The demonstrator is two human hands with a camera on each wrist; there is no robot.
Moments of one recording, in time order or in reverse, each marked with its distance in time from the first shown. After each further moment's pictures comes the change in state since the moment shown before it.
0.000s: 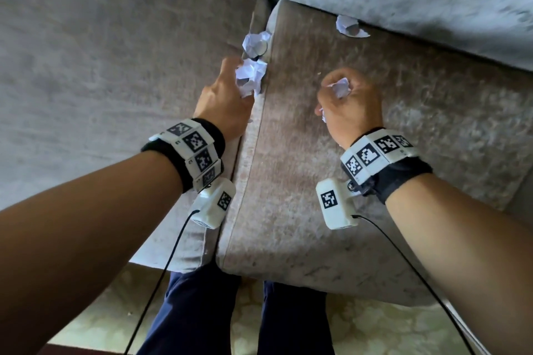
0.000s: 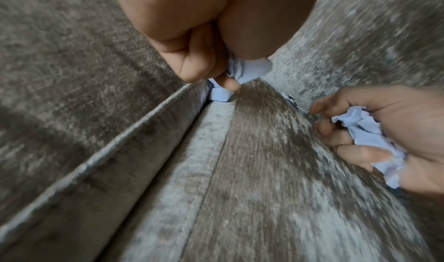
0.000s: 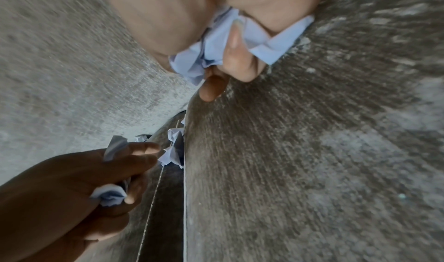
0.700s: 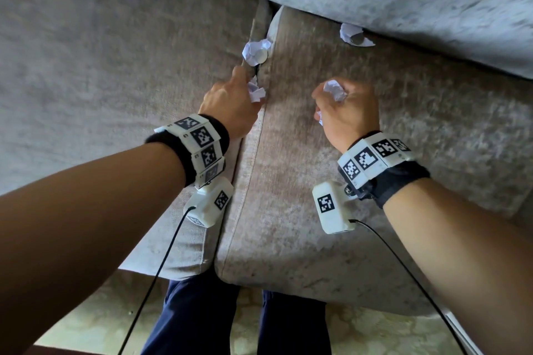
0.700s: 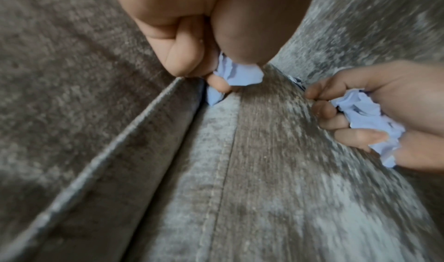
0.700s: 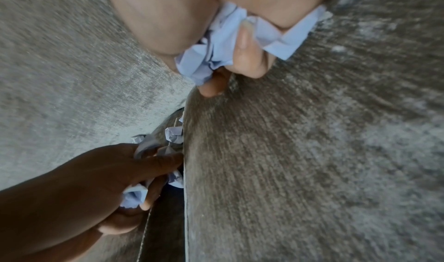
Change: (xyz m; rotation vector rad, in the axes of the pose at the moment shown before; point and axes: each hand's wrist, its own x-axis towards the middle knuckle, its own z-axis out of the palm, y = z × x) left_hand 0.027 0.003 0.007 0.258 -0.094 0.040; right_hand 0.024 0.011 0.013 -0.010 -0.054 0.010
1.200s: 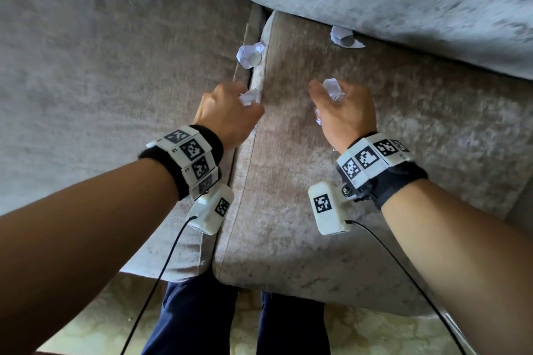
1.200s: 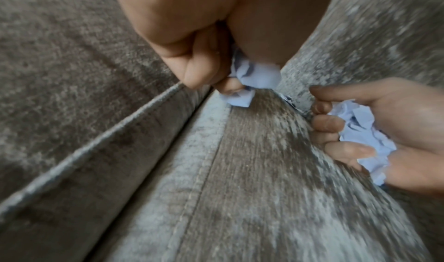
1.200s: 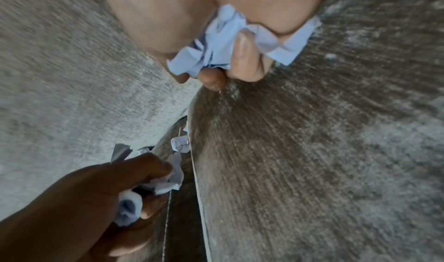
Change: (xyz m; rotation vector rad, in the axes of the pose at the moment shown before) left_hand -0.022 0.012 -0.005 -0.196 0.067 -0.089; right_hand -0.010 -0.010 -0.014 0.031 -0.027 0.024
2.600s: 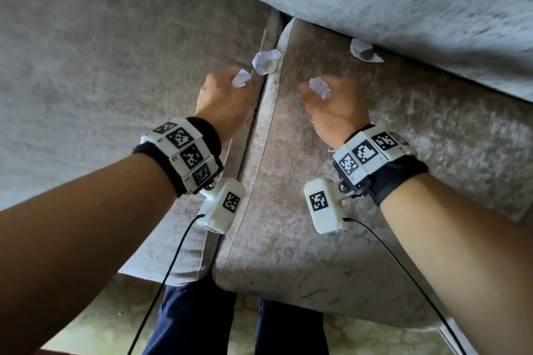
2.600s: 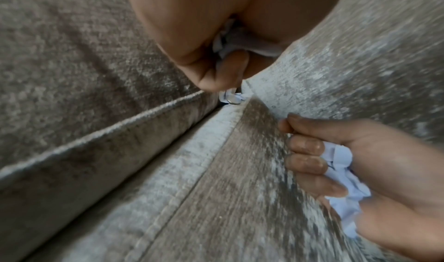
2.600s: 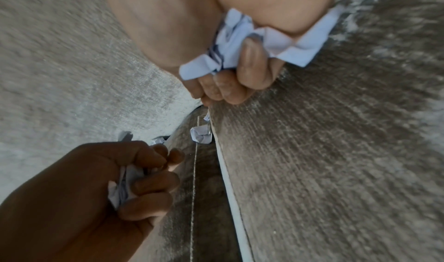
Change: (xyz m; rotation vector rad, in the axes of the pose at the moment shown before) left_hand 0.018 -0.001 -0.020 -0.461 0.058 -0.167; right_hand 0.024 -0.022 0.029 -0.094 -0.167 0.006
